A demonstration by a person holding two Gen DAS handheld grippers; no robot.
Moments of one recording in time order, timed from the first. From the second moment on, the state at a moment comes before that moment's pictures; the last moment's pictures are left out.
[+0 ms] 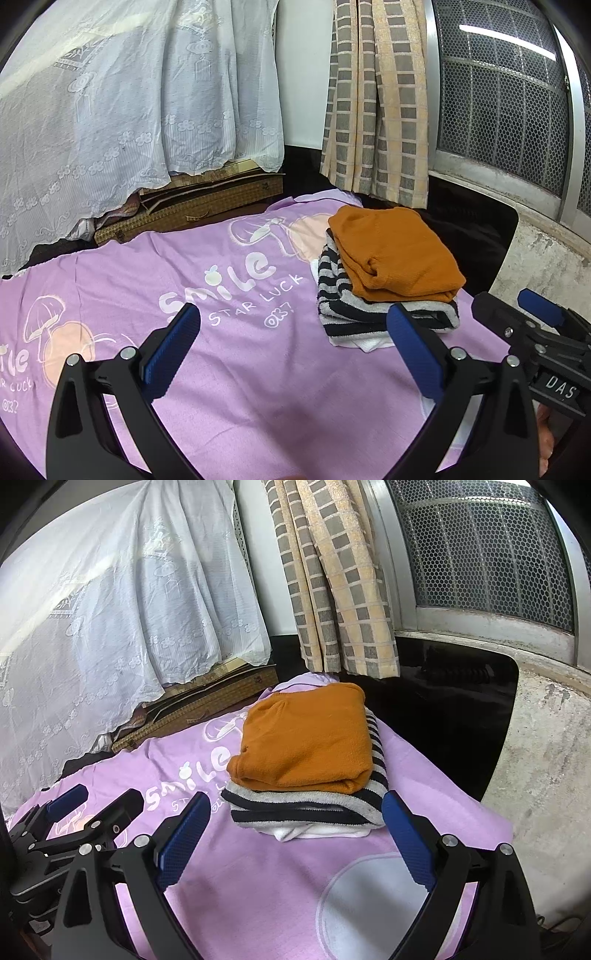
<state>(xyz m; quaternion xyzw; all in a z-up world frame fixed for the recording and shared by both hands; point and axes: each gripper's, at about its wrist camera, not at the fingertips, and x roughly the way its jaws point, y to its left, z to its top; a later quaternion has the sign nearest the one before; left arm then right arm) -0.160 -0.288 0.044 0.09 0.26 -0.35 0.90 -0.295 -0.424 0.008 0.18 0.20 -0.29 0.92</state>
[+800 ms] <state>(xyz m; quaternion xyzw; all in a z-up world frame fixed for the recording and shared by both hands) -0.155 -0.290 0.041 0.09 0.26 -0.35 0.89 -0.293 -0.423 0.009 0.17 0.20 -0.29 0.92</state>
